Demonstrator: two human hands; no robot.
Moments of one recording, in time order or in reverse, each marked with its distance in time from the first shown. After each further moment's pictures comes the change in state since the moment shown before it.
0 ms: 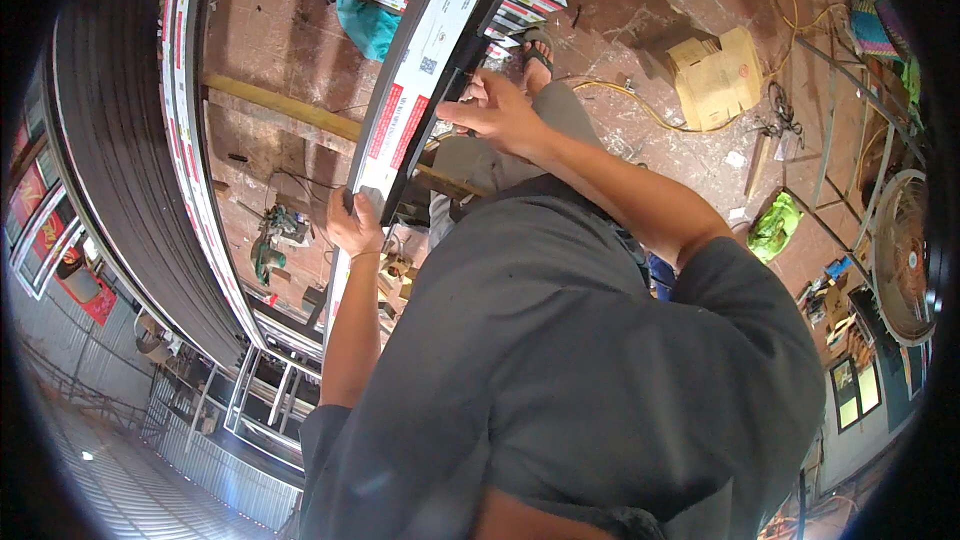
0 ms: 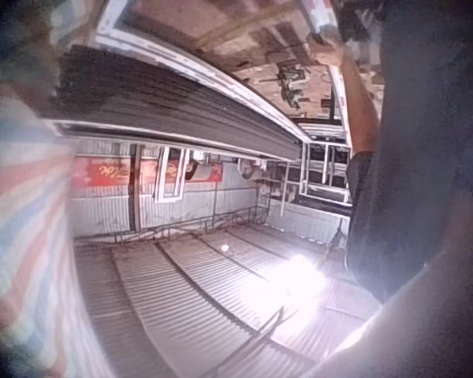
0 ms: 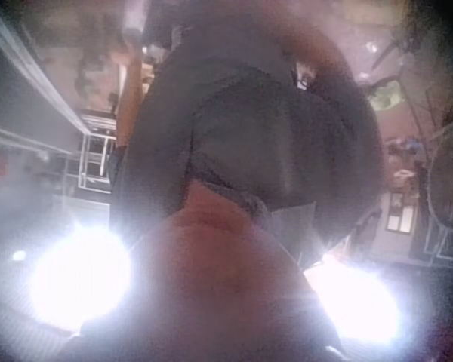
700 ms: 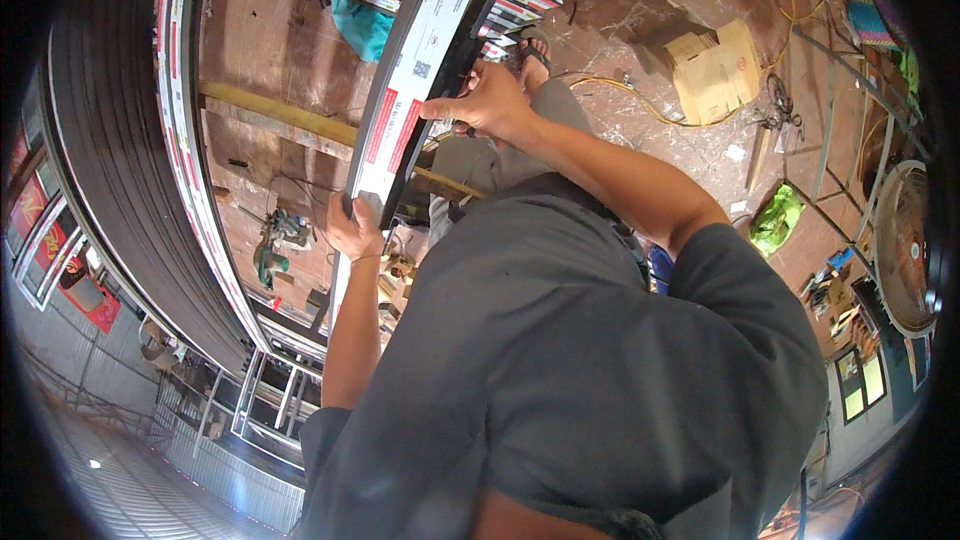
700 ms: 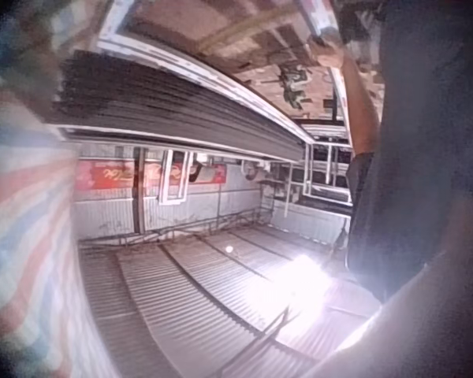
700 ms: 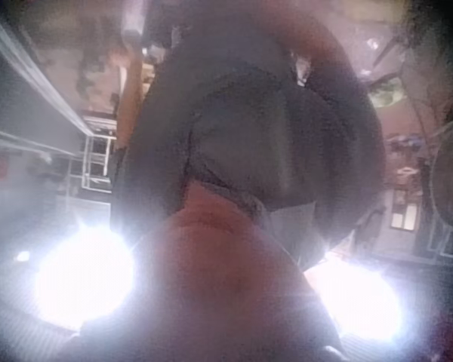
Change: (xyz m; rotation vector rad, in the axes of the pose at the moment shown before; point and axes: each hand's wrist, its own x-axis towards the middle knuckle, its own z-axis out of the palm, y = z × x) left_hand -0.001 -0.005 0.000 0.002 -0.041 -0.024; right_hand 0.022 -0.008 0.000 -0.294 0.170 0.049
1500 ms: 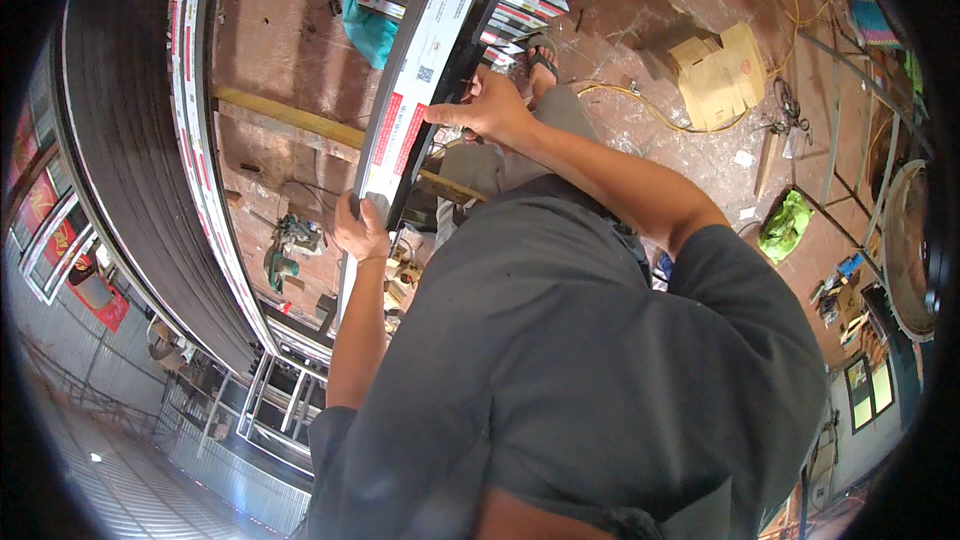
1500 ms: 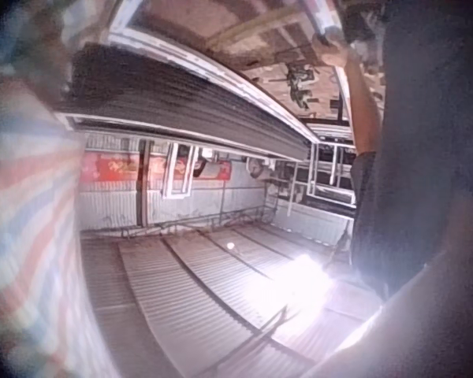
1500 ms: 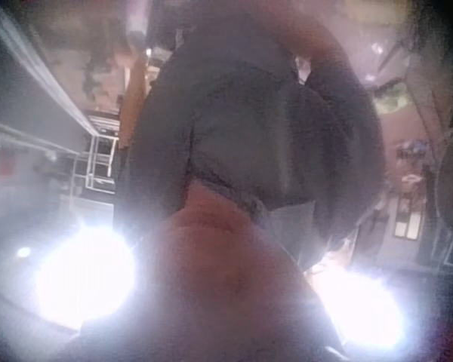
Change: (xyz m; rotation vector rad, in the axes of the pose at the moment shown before) left_hand 0.001 0.001 -0.001 -0.011 0.000 0.015; right_hand -0.004 0.007 -0.001 0.066 -0.048 -0.066
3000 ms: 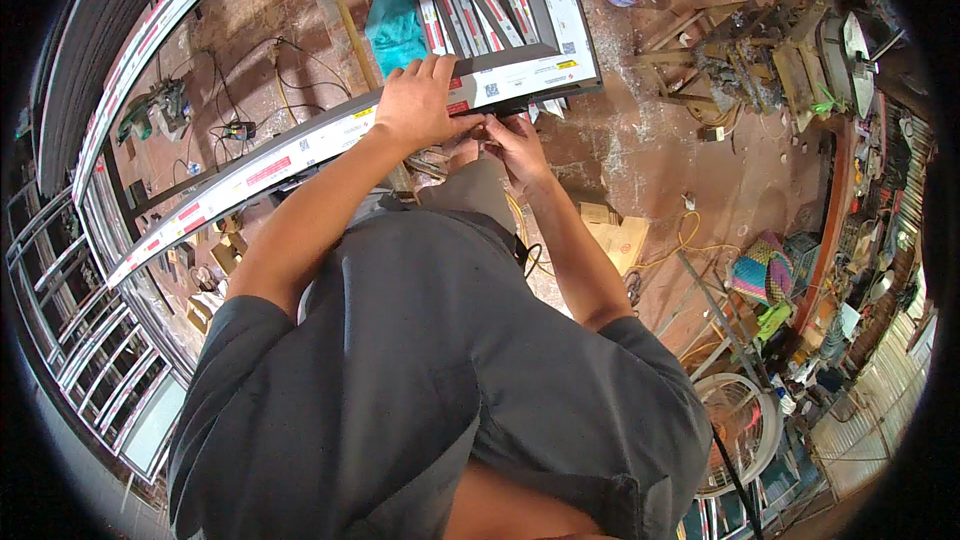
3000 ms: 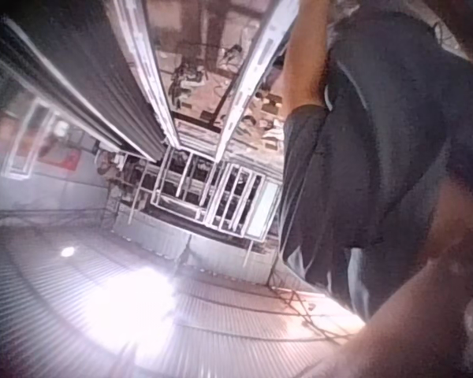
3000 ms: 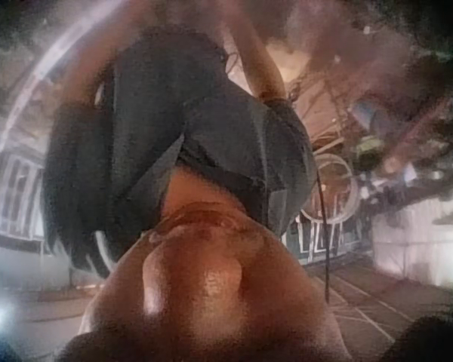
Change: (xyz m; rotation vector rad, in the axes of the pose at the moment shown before) left_hand 0.107 0.204 0.017 0.100 -0.193 0.087; right_hand 0.013 -0.037 -0.050 -0.124 -0.227 0.288
